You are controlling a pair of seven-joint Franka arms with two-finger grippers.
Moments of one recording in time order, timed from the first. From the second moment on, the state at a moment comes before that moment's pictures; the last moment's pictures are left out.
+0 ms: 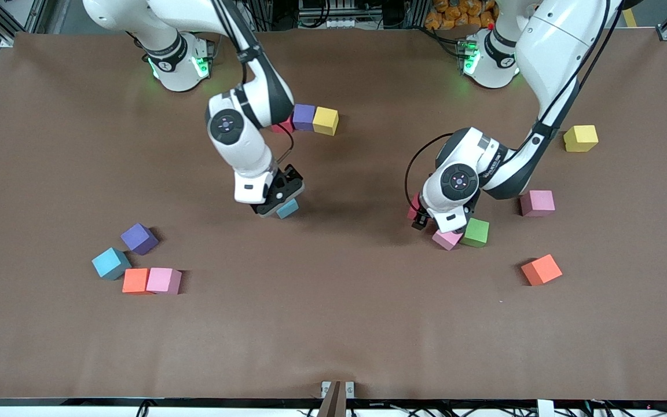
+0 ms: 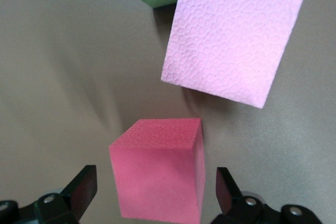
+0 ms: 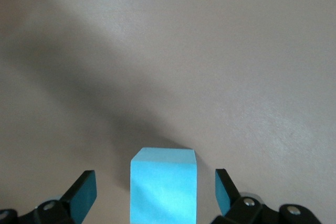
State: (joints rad) left arm -0.11 0.55 -0.42 -1.91 0.16 2.22 -1.74; right arm 1.07 0.45 -0.44 -2.03 0.45 2.56 -0.31
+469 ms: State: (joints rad) left arm -0.11 0.55 -0.42 -1.97 0.17 2.31 -1.75; right arm 1.07 0.48 -0.42 -2.12 0.45 2.71 -0.31
